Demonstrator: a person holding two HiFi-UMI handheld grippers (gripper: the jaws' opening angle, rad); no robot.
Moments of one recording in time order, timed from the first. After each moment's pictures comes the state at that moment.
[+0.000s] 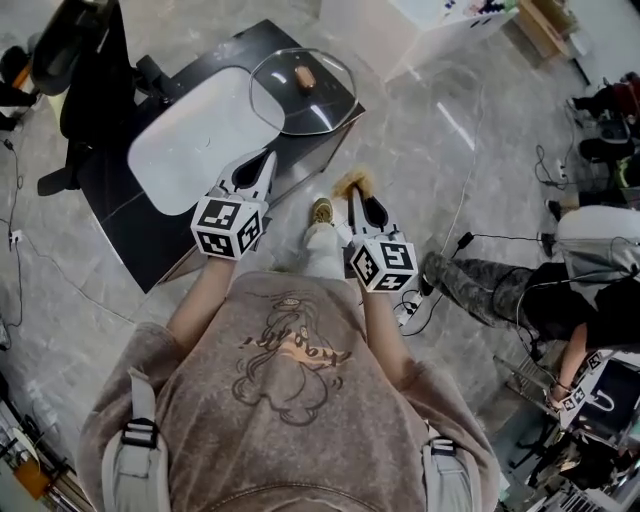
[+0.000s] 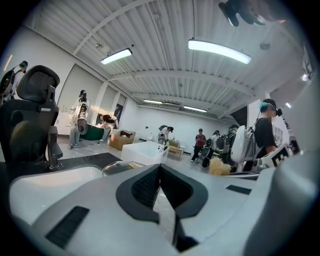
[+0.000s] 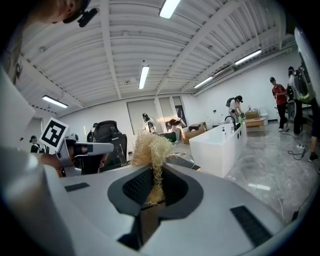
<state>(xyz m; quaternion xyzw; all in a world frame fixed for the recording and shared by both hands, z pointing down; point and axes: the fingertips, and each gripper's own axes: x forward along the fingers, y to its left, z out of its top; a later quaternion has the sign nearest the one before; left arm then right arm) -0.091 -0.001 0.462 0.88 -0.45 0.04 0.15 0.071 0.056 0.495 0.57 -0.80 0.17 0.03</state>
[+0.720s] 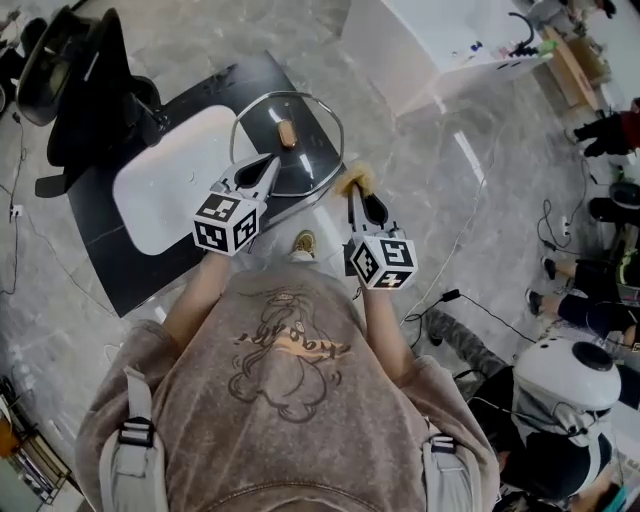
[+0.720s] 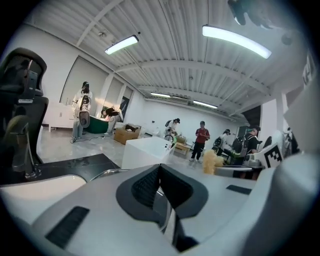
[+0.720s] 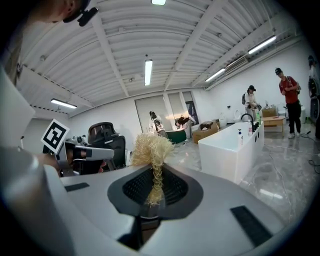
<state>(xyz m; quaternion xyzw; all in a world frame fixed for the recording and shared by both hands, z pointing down) -0.023 -0.163 0.464 0.86 -0.47 0.06 0.19 0.135 -0.140 0.479 0.50 -0.85 0.17 0.05</state>
